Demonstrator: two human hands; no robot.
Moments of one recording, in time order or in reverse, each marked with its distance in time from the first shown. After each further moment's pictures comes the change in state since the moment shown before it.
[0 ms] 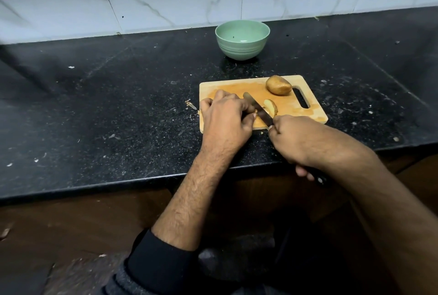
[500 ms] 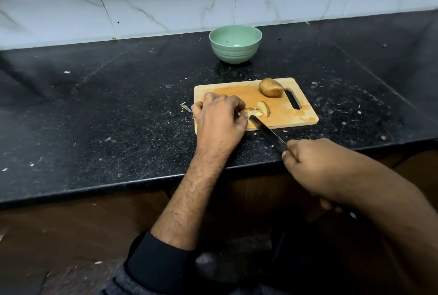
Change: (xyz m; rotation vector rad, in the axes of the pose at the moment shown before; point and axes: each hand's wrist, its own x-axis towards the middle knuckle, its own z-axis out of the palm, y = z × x) left_hand -0.001 0.002 -0.001 0.000 0.033 -0.051; right_hand -0.049 0.032 0.008 -0.019 -0.055 -0.005
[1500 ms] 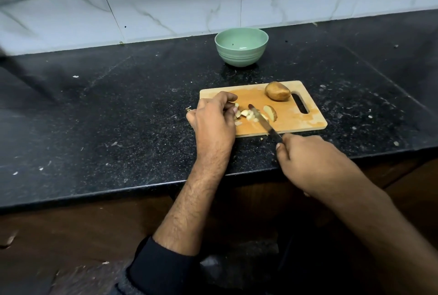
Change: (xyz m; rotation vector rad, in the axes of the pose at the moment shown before) left_hand 0.004 -0.011 0.000 -0.240 0.164 -0.181; right_hand 0.025 -0.009 0.013 -0.009 0.217 -0.033
